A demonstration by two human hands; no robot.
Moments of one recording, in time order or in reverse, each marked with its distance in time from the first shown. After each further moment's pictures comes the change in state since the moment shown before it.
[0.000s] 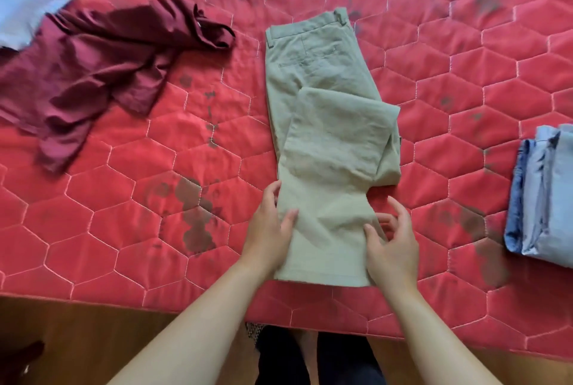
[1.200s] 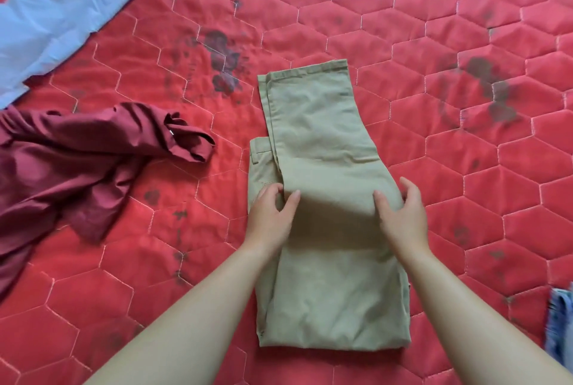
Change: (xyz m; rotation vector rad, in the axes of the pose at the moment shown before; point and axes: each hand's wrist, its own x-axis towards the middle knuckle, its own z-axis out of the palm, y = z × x) left_hand 0.276 0.081 -0.003 -0.079 0.049 -0.072; right_hand 0.304 -0.107 0.043 -0.093 0.007 0.054
